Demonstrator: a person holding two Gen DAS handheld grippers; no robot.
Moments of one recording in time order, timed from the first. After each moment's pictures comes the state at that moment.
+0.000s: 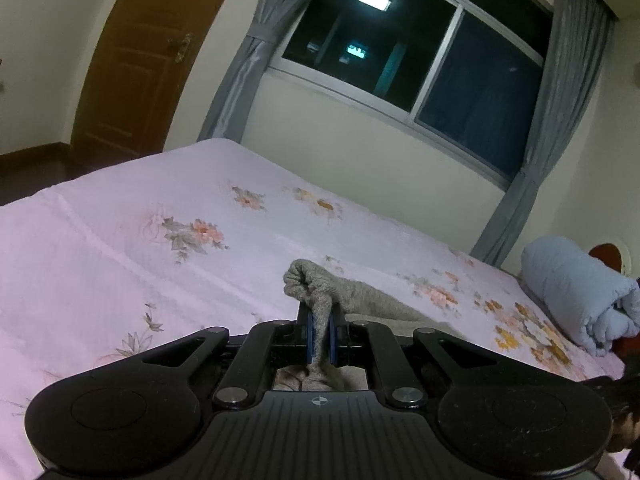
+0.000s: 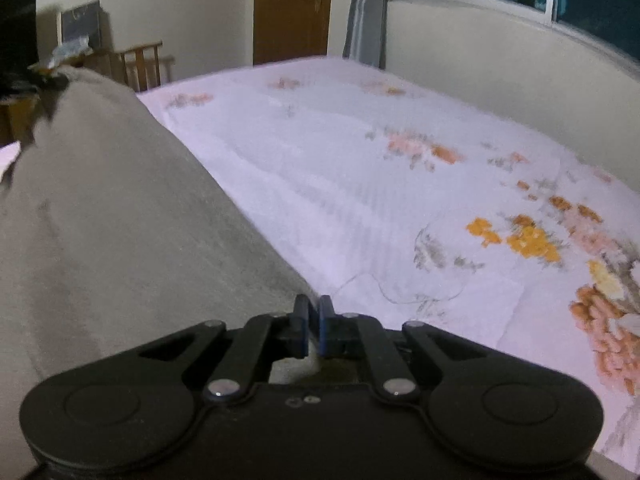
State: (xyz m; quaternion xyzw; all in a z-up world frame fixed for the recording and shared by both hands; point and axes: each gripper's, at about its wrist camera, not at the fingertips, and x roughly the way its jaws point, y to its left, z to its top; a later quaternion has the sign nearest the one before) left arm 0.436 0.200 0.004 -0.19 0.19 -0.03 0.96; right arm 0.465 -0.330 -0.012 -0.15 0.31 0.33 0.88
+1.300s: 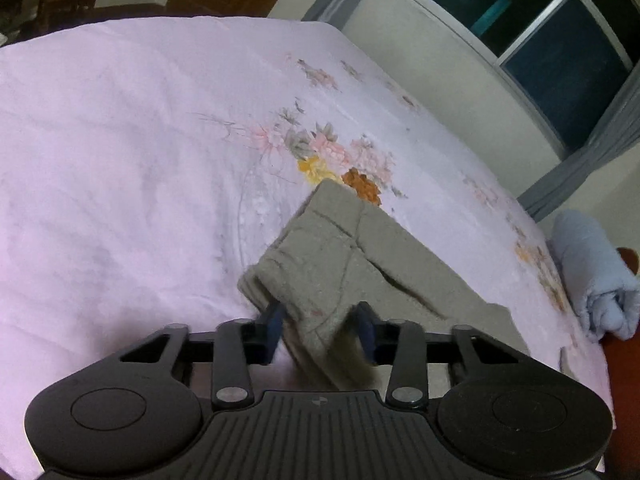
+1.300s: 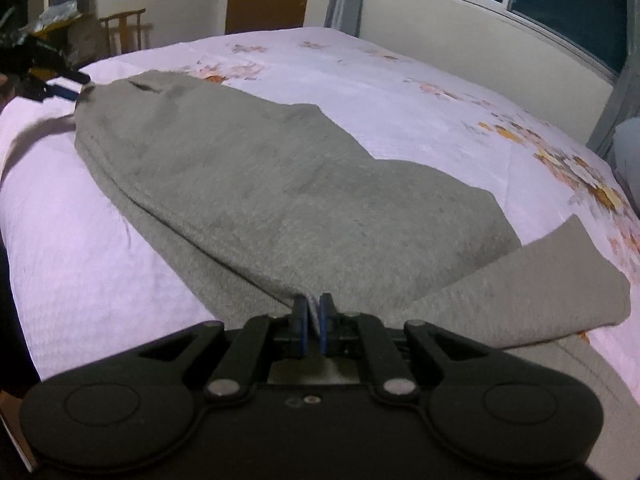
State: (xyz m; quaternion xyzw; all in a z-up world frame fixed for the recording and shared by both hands) left arm 0.252 0.215 -0.060 -0.30 0.36 0.03 0.88; right arm 0.143 -0.267 -0.029 -0.16 0.36 0.22 0.89
